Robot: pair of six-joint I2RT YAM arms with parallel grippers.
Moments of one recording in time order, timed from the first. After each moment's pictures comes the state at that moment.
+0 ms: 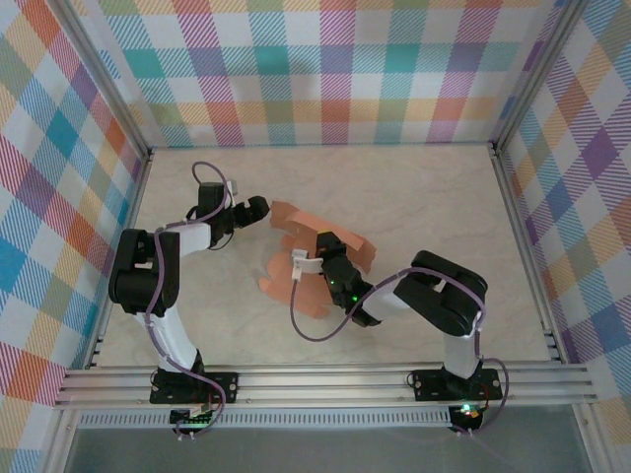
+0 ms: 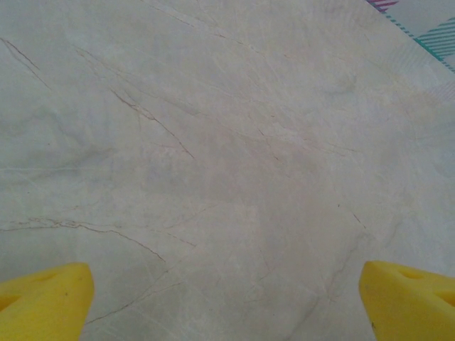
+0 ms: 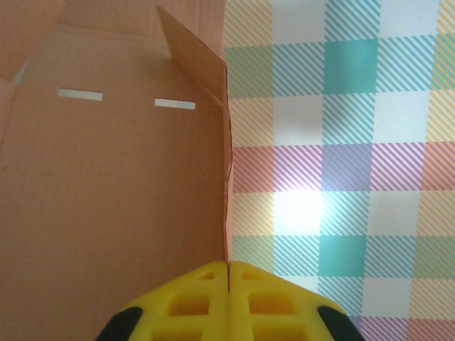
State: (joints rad) left arm -0.09 1.84 0.98 0.15 0.33 -0.50; right arm 0.98 1.88 0.70 1.09 0.72 -1.44
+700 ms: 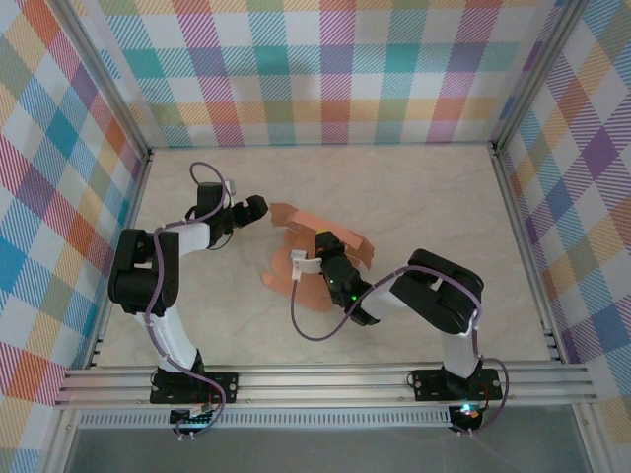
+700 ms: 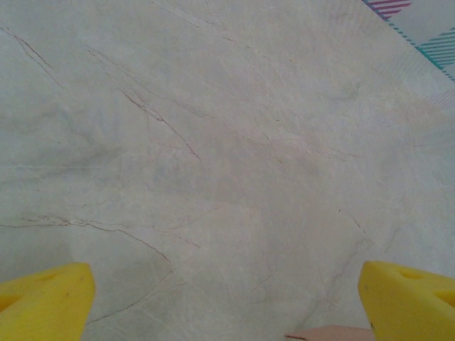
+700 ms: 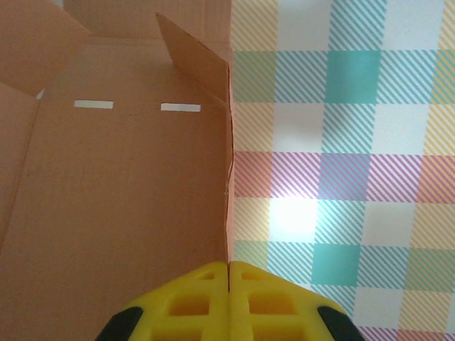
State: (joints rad) left arm -0.08 1.84 0.98 0.15 0.32 -0.52; right arm 0.98 1.94 0.70 1.15 0.71 -1.50
